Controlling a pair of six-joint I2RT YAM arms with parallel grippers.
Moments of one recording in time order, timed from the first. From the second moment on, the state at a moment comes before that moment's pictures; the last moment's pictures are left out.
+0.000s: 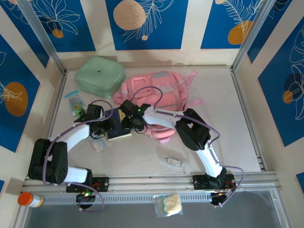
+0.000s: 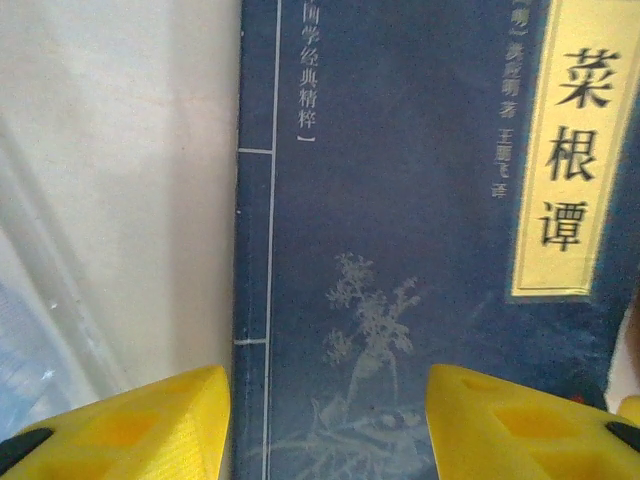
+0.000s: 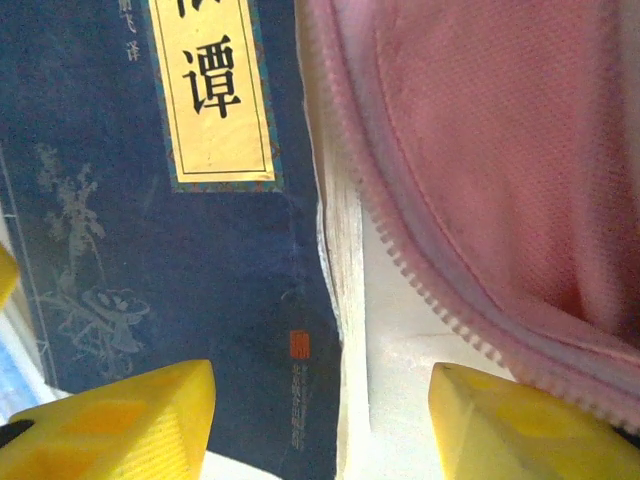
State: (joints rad) left arm -0.17 1.39 0.65 -0.34 0.16 -0.55; right arm 0.94 2.17 1.66 -0.66 -0.07 0.83
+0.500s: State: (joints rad) left arm -0.18 1.30 0.51 -0.23 0.23 -0.62; right arm 0.95 2.22 1.70 -0.66 -0.10 0.76
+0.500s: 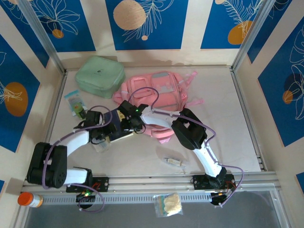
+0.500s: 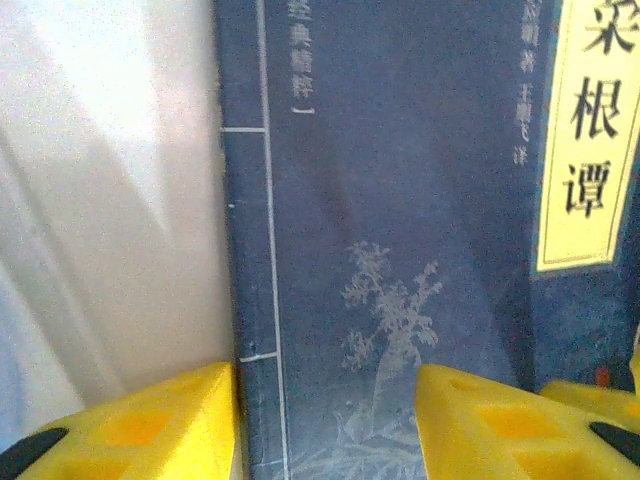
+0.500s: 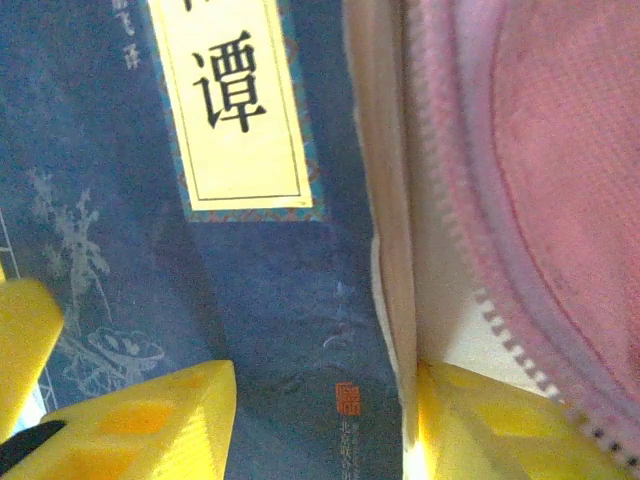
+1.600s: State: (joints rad) left arm -0.30 0.95 0.32 -0.39 0.24 -0.76; right arm 1.01 2.07 1.49 -0.63 -0.13 0.80
